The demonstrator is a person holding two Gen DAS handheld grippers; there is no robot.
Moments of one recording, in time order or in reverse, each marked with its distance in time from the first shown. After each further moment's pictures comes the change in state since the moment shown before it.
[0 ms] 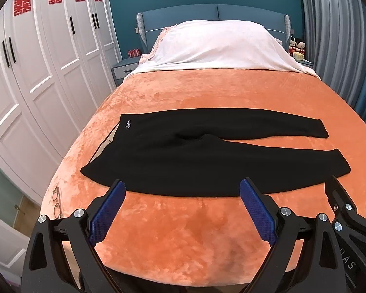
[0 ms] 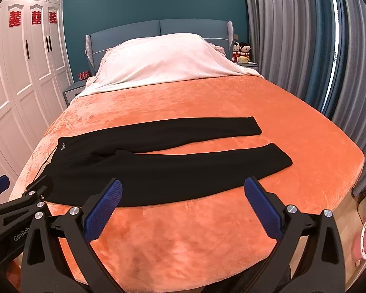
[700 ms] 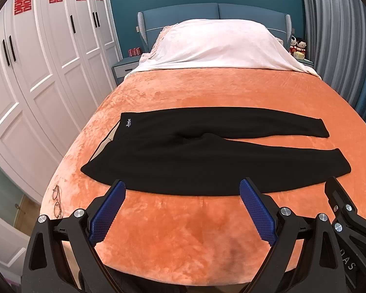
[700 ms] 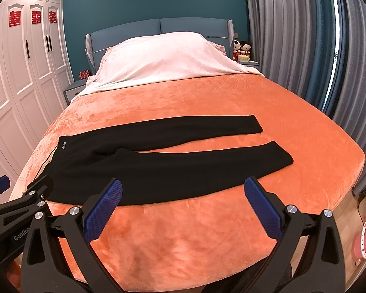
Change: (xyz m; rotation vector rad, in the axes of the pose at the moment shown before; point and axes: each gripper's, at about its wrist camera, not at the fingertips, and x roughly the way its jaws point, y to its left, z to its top) left arm 0.001 0.001 -0.002 -0.001 0.003 0.000; right arm -0.001 0.003 -0.002 0.000 0.005 -0.001
